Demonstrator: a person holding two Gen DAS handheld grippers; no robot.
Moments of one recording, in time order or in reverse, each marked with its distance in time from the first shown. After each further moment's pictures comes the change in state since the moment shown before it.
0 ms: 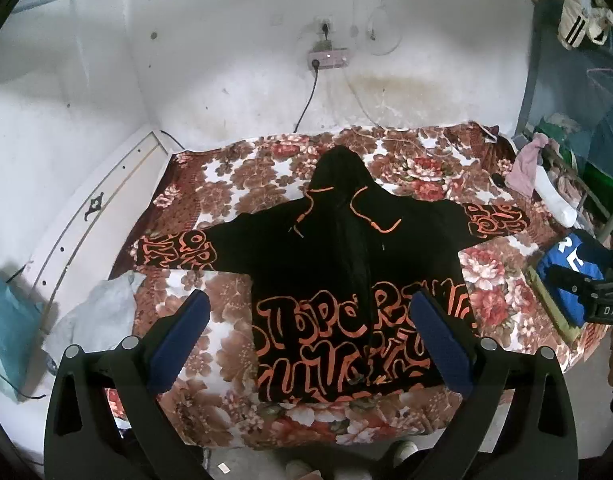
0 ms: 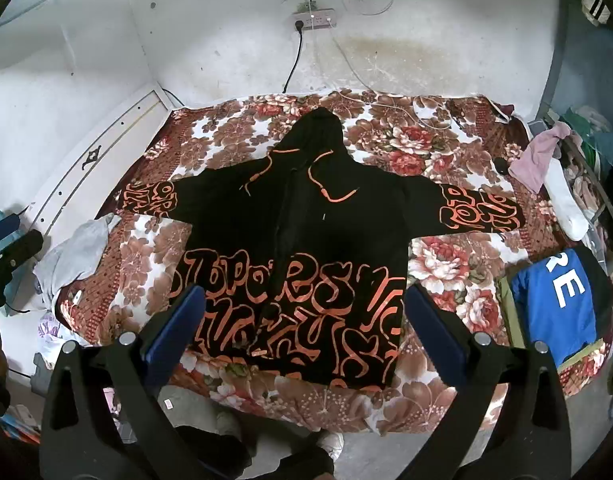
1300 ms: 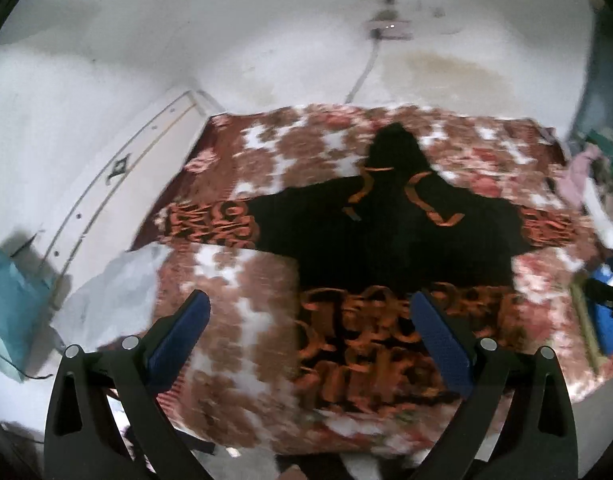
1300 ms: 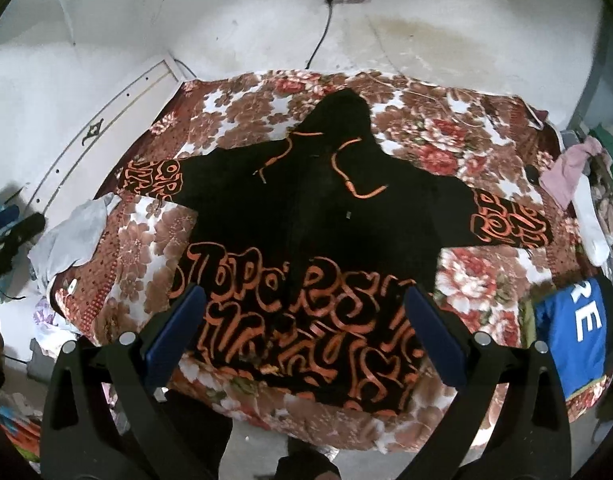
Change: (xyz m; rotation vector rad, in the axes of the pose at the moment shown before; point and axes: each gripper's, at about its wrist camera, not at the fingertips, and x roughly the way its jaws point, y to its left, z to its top) left arm 0.098 0.096 0.019 -0.092 0.119 0.134; right arm 0.096 0.057 0.055 -0.089 0.103 0.013
